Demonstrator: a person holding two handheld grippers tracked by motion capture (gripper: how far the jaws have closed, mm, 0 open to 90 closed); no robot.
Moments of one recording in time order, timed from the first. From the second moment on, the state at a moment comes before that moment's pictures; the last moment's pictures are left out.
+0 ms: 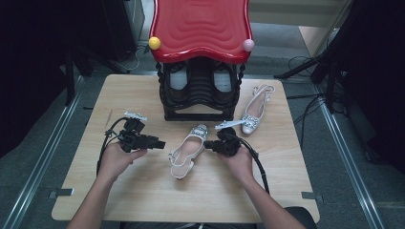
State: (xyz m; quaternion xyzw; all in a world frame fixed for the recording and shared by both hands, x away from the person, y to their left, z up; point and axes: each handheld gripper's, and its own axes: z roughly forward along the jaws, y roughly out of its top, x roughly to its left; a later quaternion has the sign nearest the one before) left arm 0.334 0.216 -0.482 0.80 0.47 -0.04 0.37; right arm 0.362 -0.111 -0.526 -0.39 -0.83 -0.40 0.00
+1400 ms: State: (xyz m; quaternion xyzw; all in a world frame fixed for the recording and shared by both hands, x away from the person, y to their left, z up) left arm 0.341 0.245 -0.478 0.78 0.48 0.01 0.40; right arm 0.366 -0.127 -0.507 -0.37 -0.83 -0.42 -0.03
